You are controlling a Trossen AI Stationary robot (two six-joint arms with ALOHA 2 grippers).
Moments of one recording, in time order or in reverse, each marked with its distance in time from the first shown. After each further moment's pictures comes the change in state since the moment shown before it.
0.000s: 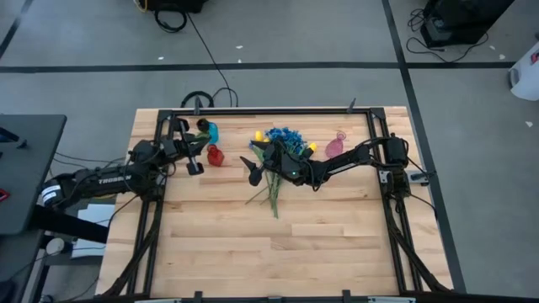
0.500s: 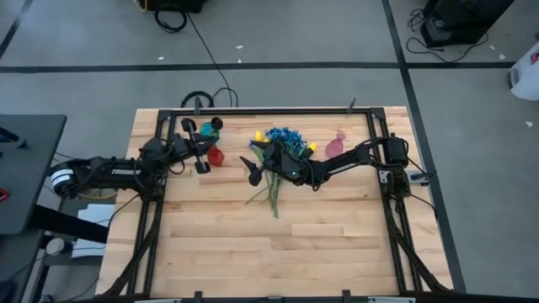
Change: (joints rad) left arm 0.002 0.268 0.000 0.187 -0.011 -0.010; right arm 0.000 0.000 0.000 -0.001 -0.003 0.000
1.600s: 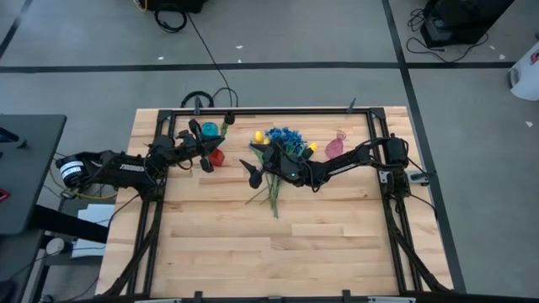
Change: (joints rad) left arm 0.044 0.129 0.000 -0.057 -0.008 -0.116; right arm 0.008 0.000 0.000 -0.031 -0.016 0.000
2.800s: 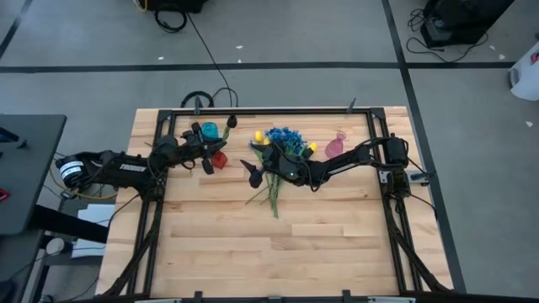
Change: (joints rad) left arm 0.000 0.000 0.000 -0.114 -0.011 -0.036; right arm -0.003 0.000 0.000 -0.045 -0.004 0.062
